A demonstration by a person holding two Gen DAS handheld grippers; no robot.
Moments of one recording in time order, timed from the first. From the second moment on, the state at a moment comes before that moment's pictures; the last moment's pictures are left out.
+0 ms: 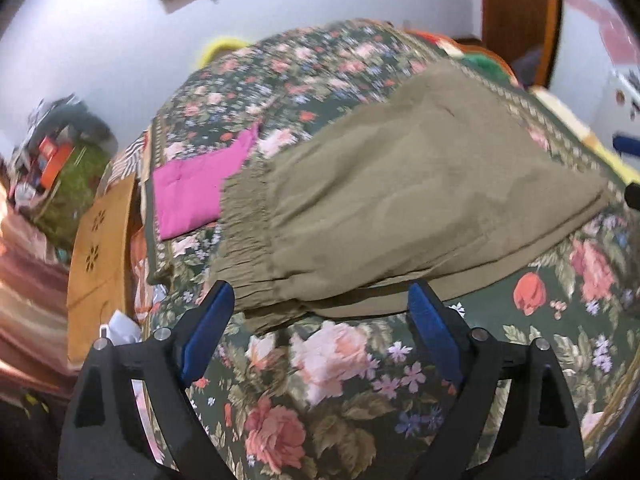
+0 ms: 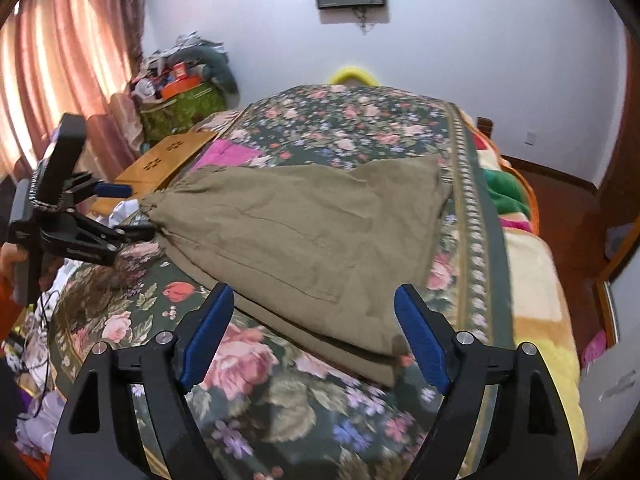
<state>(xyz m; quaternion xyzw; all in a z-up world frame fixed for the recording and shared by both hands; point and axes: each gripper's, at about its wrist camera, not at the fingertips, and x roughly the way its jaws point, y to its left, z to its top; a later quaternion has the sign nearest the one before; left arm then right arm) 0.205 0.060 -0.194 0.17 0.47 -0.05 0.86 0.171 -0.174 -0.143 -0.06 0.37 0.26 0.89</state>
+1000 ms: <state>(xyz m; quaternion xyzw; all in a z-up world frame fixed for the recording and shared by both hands) 0.229 0.033 -0.195 0.12 0.49 -0.15 0.85 0.206 -0.097 -0.167 -0.10 0.38 0.35 0.85</state>
